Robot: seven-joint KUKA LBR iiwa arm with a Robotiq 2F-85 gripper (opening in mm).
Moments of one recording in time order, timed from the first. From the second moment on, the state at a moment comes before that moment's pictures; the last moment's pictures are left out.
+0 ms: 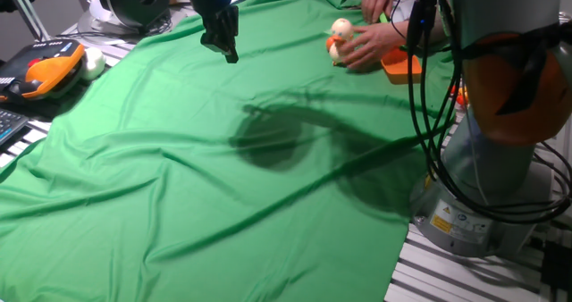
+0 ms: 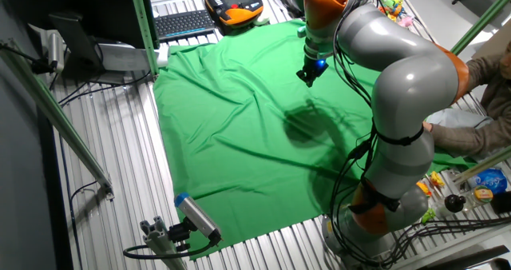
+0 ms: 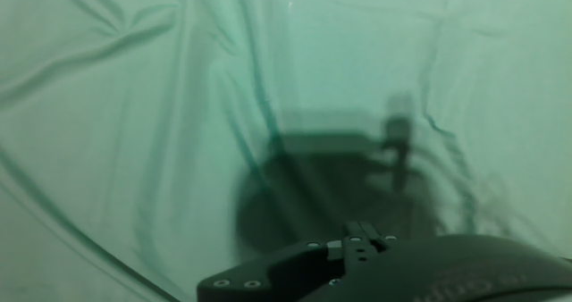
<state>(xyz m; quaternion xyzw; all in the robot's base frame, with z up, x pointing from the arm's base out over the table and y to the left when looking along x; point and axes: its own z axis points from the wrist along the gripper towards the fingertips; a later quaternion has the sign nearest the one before) 0.515 0.001 0.236 0.08 -0.99 0.01 0.08</state>
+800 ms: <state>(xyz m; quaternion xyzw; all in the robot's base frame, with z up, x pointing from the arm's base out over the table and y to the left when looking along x) 0.517 0.016 0.221 0.02 -0.99 0.06 0.08</state>
